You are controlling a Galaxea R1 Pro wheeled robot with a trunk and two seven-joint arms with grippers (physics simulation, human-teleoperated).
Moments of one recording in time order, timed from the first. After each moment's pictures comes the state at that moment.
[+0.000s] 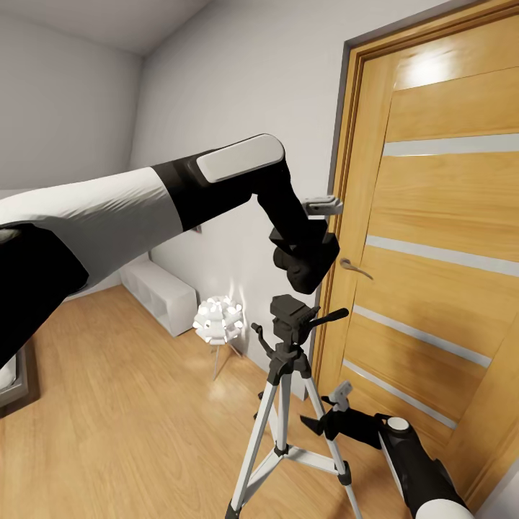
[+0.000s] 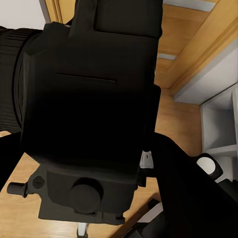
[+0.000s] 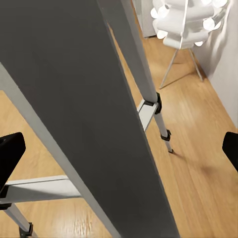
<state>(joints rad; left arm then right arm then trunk) -1.94 -0.16 -1.45 -0.75 2.35 1.05 0.61 -0.47 -0.01 -0.25 -0.81 0.40 0.07 0.91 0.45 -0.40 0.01</state>
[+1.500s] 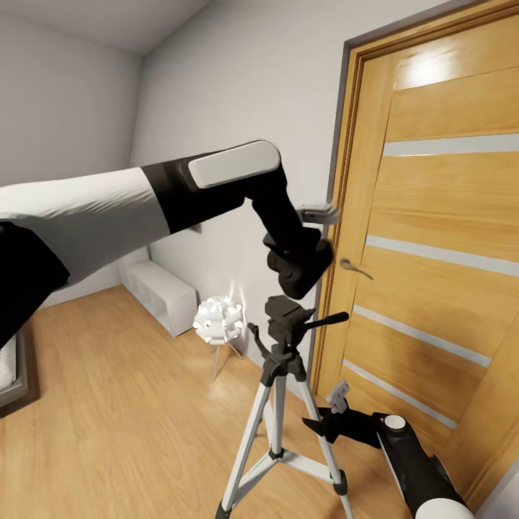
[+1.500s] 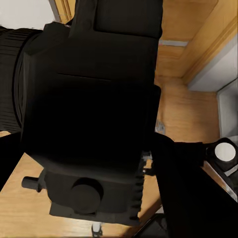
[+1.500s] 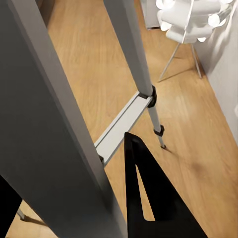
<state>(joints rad) -1.95 -0.11 -1.51 -0.86 2.35 1.05 0.61 -0.47 -0.01 -0.22 -0.83 0.46 0.06 0.92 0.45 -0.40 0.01</state>
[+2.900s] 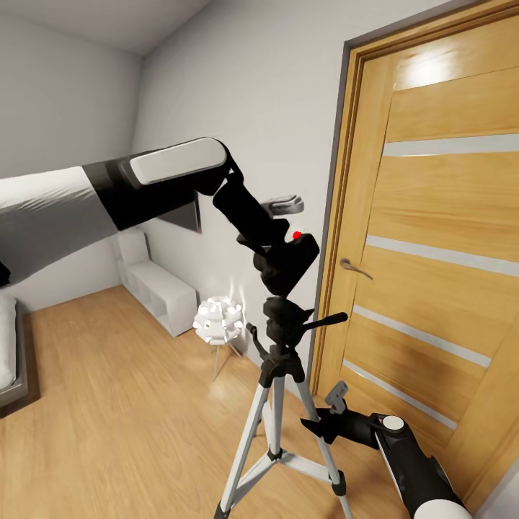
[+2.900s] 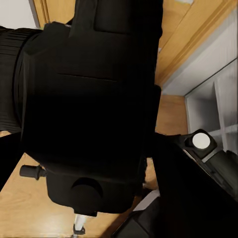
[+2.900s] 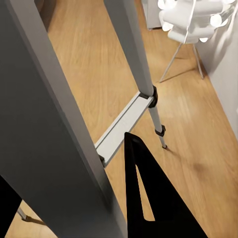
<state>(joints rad) -1.95 0.10 -1.51 -0.99 2.35 1.05 0.44 -0.46 0.00 -0.22 -0.83 0.46 0.06 0.91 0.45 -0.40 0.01</state>
